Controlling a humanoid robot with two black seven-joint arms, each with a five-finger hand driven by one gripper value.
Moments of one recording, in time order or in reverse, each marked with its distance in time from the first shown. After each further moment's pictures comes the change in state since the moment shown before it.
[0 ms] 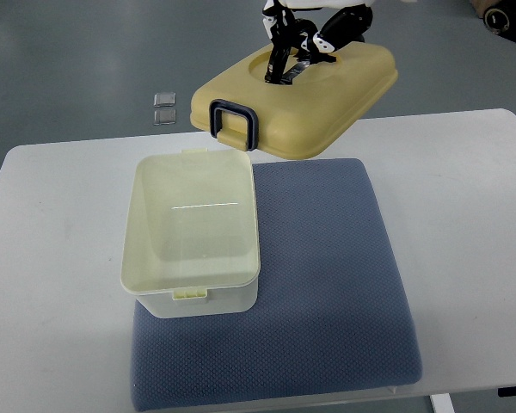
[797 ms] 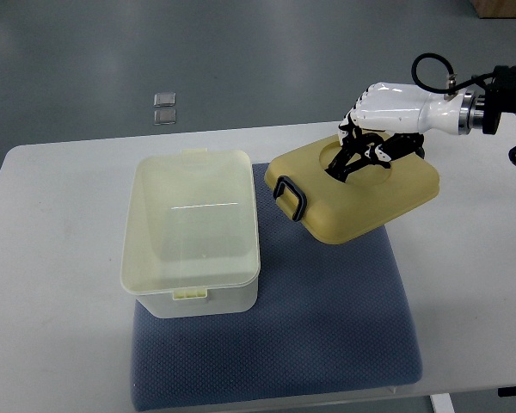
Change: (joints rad) left arm 0.000 0.000 -0.001 0.000 0.000 0.000 -0.001; right arm -0.413 -0.052 -0.014 -0.008 -0.076 -0.207 -0.007
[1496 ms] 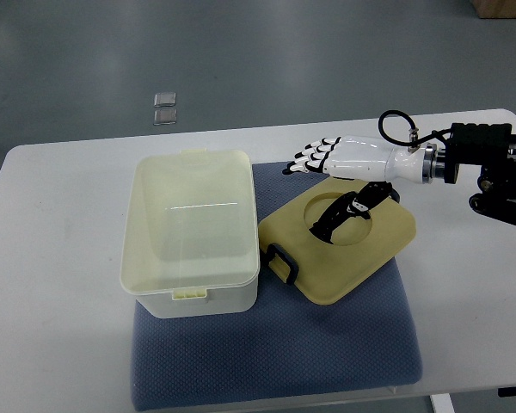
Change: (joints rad) left arm 0.000 0.000 0.000 0.000 0.000 0.000 0.000; right arm -0.112 0.094 0.010 -0.008 0.036 -0.054 0.034
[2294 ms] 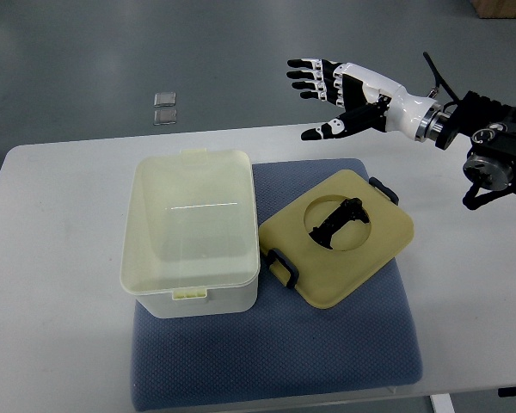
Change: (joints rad) left arm 0.000 0.000 0.000 0.000 0.000 0.000 0.000; right arm -0.070 0.070 0.218 -0.044 1.274 0.379 -0.151
